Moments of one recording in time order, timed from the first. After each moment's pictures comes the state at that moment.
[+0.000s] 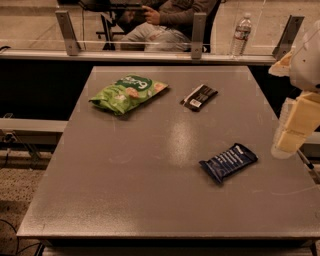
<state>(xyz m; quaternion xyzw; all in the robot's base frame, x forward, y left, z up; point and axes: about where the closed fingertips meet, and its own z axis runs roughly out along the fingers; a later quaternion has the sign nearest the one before) 0.438 -0.217 0.976 -0.60 0.78 -0.03 0.16</state>
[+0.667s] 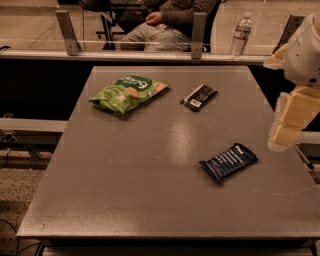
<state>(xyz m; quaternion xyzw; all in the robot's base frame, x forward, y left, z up) 0.449 -0.212 0.982 -0.62 0.77 -0.05 0.16</state>
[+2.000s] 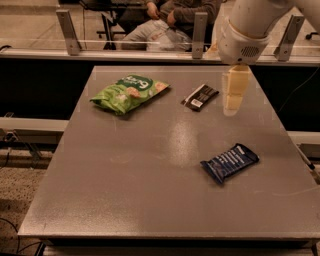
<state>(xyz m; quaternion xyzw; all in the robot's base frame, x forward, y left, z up) 0.579 -0.157 0.940 -0.73 0.66 -0.03 0.14</state>
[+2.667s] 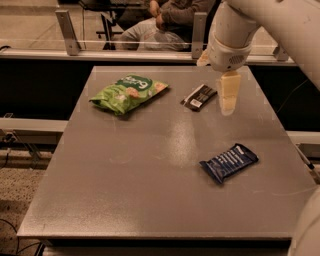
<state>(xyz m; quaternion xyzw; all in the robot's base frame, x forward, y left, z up) 0.626 -0.160 0.900 -0.78 0.62 -0.06 0.10</state>
